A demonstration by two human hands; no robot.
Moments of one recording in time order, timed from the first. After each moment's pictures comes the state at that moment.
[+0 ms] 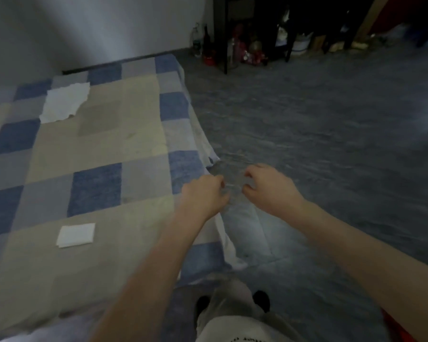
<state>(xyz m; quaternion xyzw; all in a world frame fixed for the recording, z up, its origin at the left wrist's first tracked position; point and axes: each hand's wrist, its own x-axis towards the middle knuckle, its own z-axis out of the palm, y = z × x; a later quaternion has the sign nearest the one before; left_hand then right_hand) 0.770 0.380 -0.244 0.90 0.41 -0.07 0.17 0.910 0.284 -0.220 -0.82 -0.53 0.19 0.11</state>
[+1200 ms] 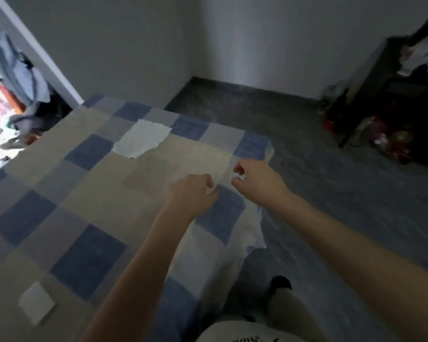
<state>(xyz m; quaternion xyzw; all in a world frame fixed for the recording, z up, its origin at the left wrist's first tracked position) 0.872 0.753 -0.181 0.68 0.71 0.03 0.18 1.048 0.791 -0.181 -0.59 -0.77 0.22 0.12</state>
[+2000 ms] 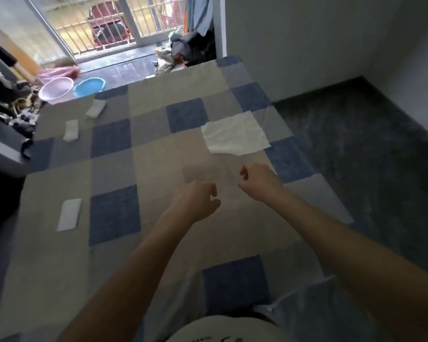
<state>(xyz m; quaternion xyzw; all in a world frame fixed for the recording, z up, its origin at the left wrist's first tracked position) 0.757 0.860 -0.254 0.39 0.89 0.04 0.22 0.850 1.024 -0.249 -0.31 -0.90 0.29 -0.05</state>
